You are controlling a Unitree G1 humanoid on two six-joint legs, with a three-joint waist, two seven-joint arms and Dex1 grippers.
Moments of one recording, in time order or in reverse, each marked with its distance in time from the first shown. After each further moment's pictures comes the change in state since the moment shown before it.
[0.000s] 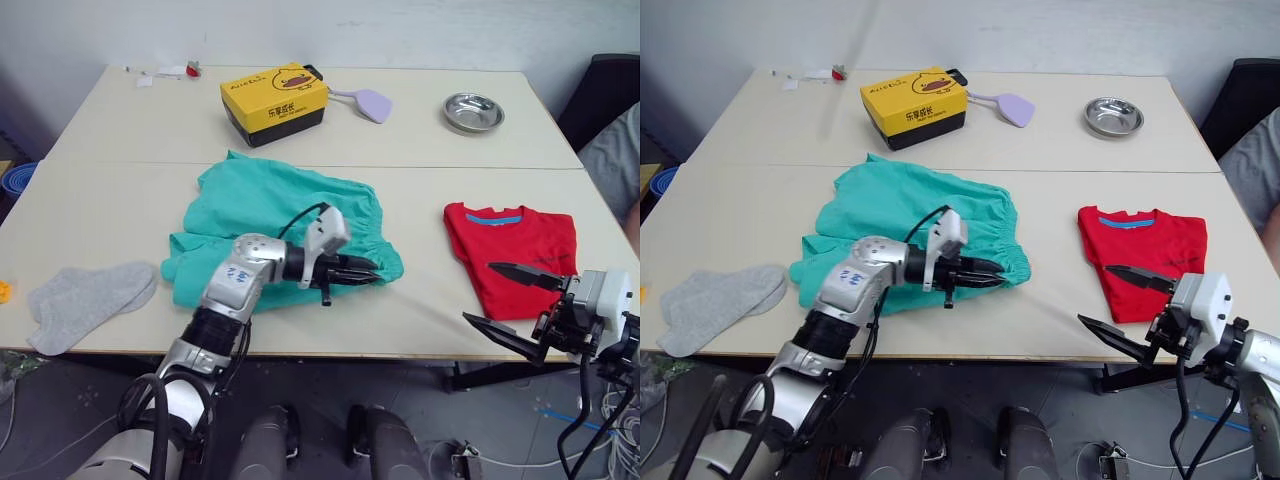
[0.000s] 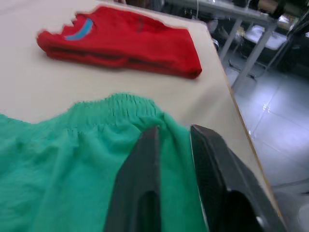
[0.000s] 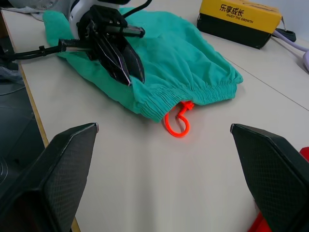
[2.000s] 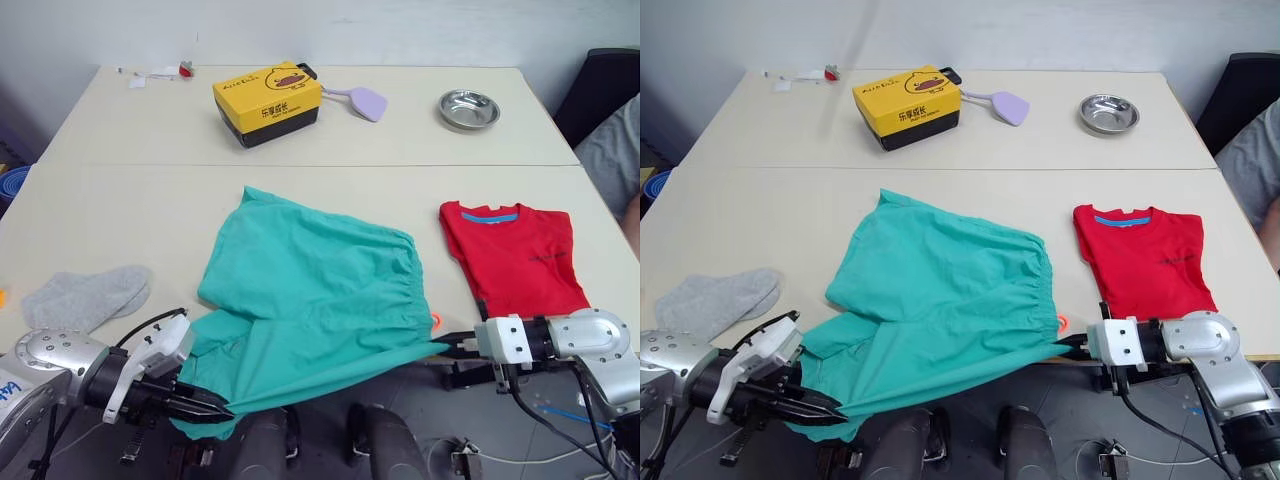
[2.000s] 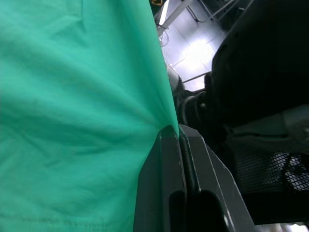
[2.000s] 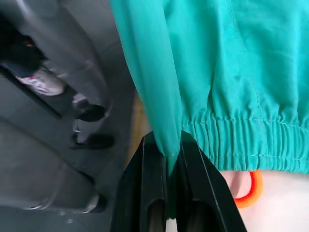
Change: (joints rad) left arm 0.907 0.891 0.422 -0.702 -0.533 0.276 -0.250; right arm -0.240 -0.147 0.497 0.363 -0.294 -0.467 0.258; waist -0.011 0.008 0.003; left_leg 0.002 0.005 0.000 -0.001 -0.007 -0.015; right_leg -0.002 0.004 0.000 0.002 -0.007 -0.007
